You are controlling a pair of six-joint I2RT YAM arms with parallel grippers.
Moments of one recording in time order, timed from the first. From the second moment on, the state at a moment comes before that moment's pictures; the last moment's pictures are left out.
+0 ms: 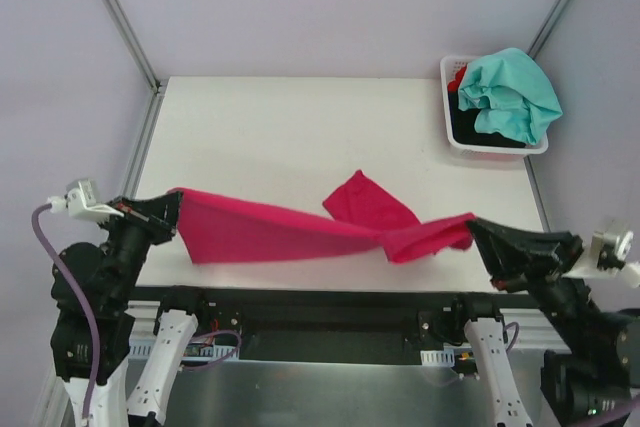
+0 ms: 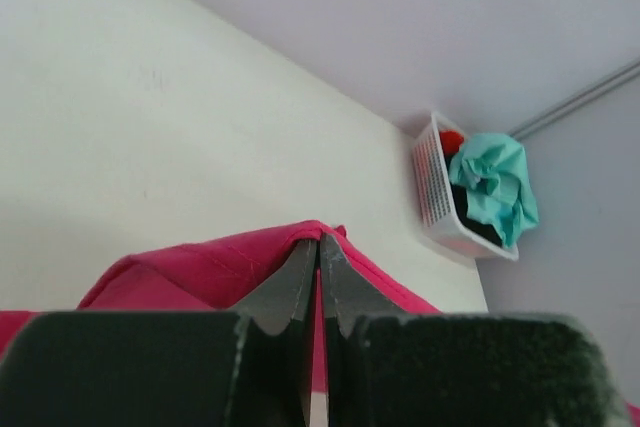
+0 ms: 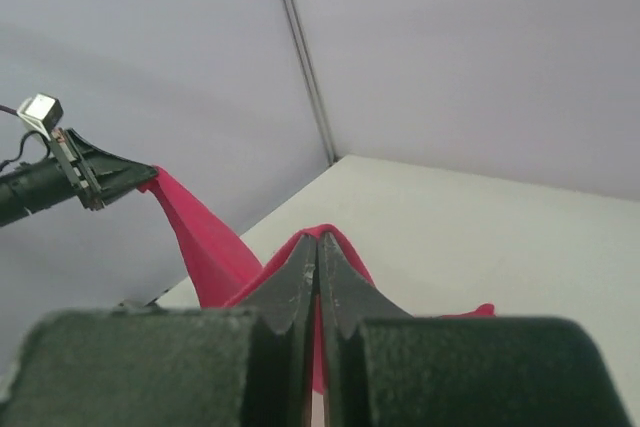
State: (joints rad) left arm -0.08 0.35 1.11 -0.80 0.03 -0.65; right arm 0.01 0.32 1.24 -0.55 -0.63 0.48
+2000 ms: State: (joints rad) left arm -0.05 1.17 1.42 -0.02 0.23 -0.68; right arm 0.00 1.24 1.55 0.24 -0.83 0.50
